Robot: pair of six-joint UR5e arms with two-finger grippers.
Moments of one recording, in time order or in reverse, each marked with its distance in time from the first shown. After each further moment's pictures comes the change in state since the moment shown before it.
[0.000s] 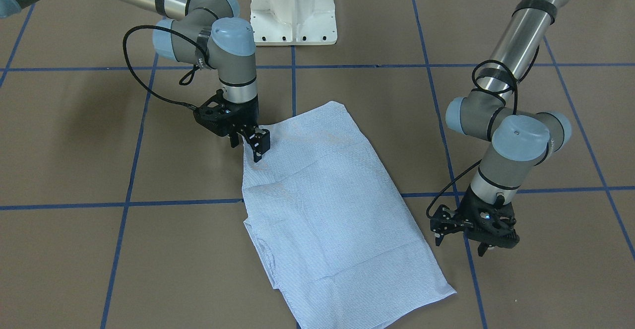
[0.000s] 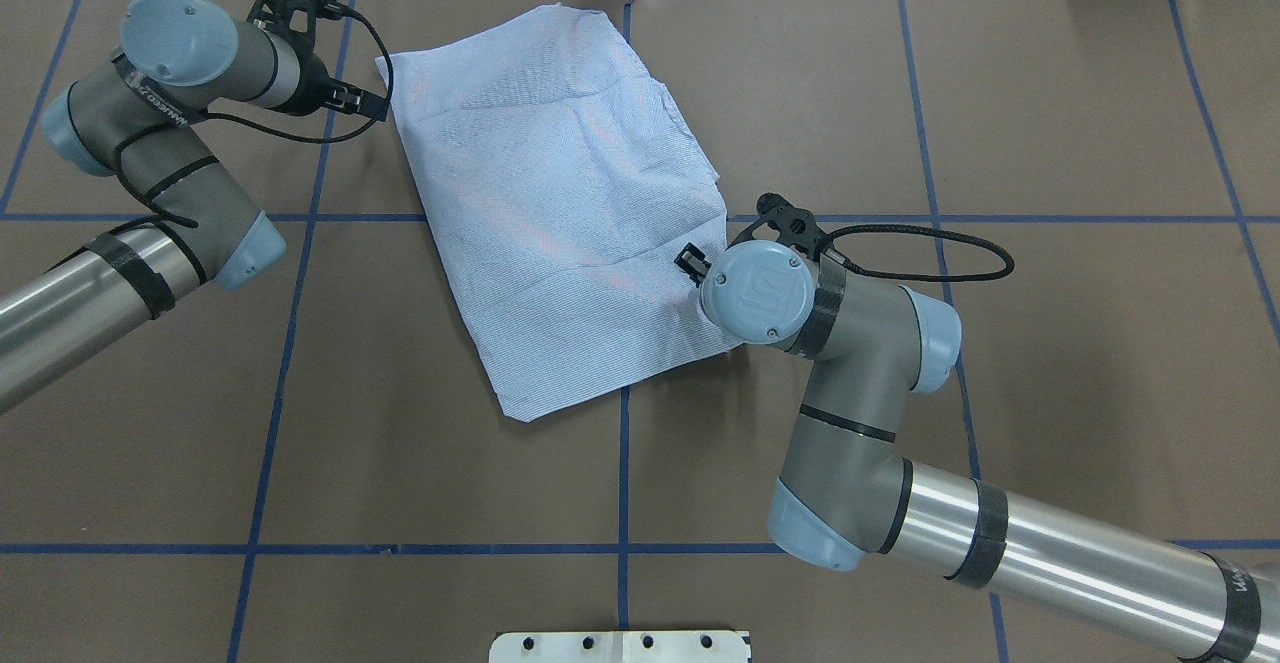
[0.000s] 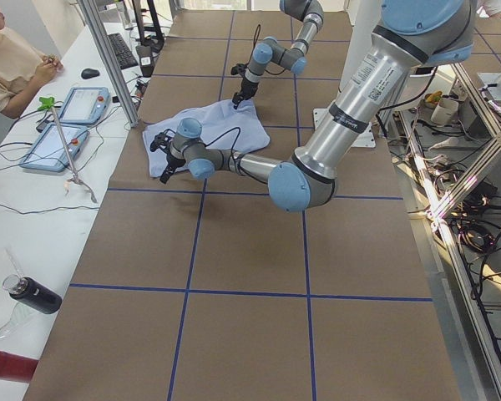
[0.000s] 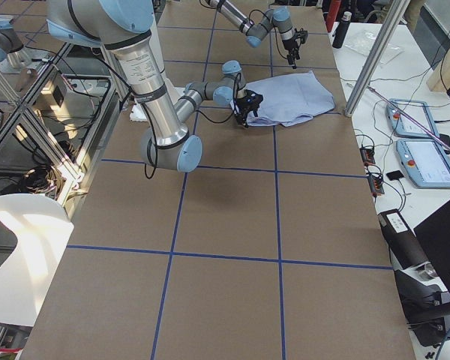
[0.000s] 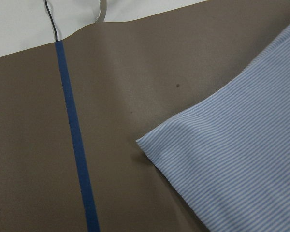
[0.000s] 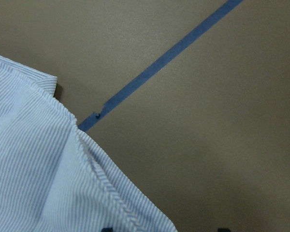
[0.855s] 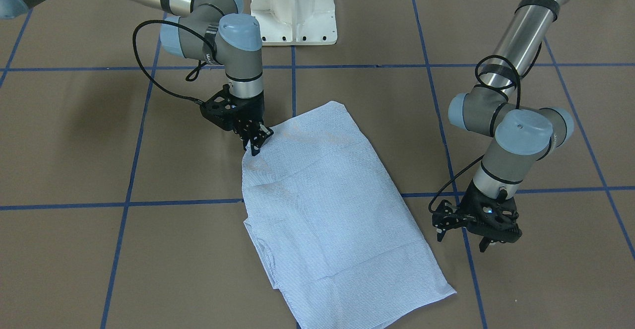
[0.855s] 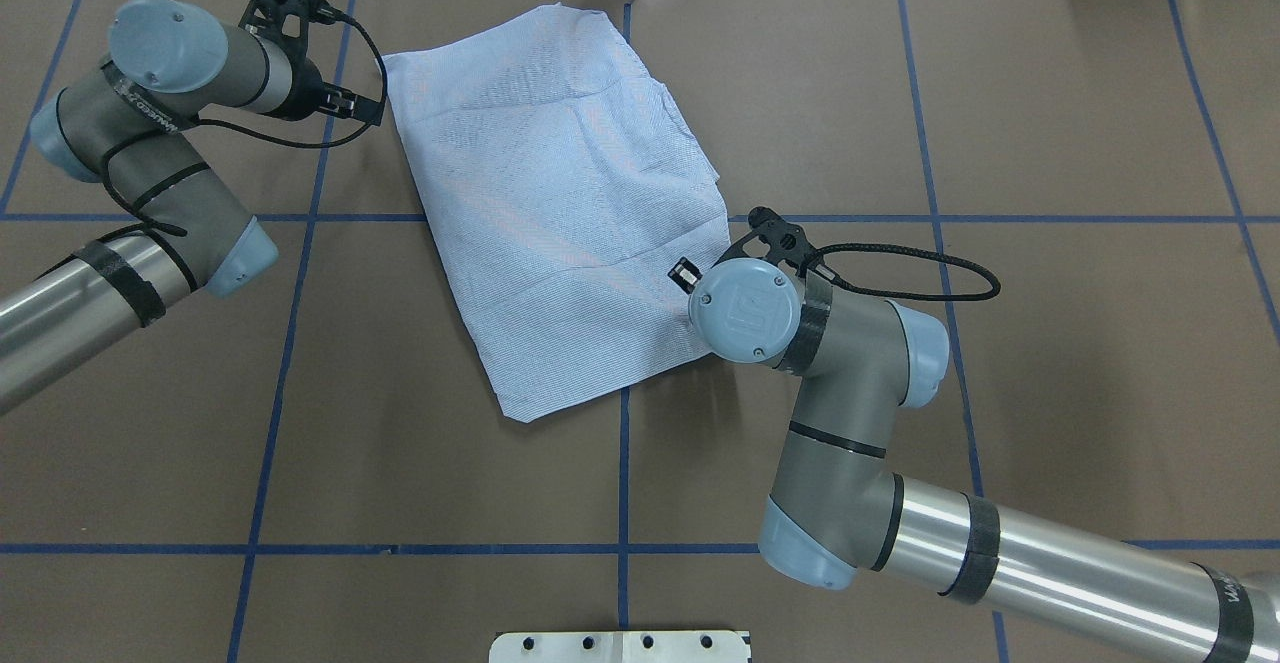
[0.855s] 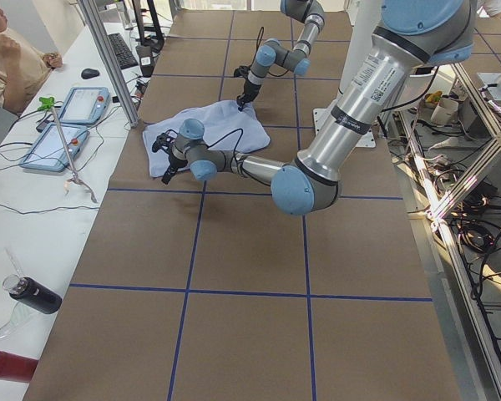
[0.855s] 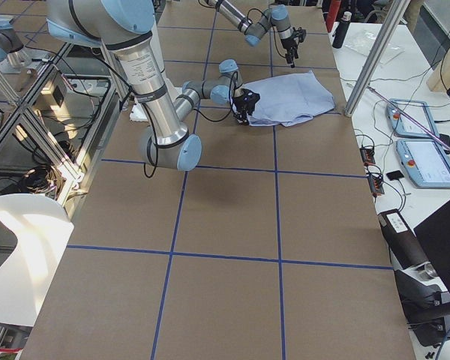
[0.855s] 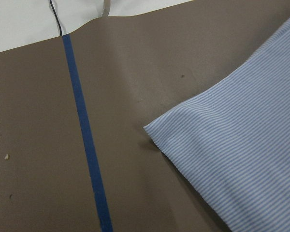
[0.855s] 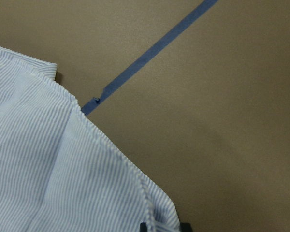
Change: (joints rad) left arm 0.001 0.019 -0.028 0.000 0.000 0.000; right arm -0.022 0.006 0.007 -0.009 -0.022 0.050
